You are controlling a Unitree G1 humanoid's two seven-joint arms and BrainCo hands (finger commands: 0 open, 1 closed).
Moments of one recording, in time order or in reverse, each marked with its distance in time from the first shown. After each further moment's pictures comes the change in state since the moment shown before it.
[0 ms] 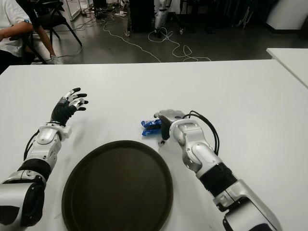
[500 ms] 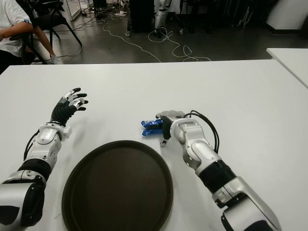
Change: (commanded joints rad) left arm 0.002 -0.003 -0.001 -0.005 0.001 0.003 0.010; right arm -0.019 0.009 0.001 0.049 0.019 0.003 -0.001
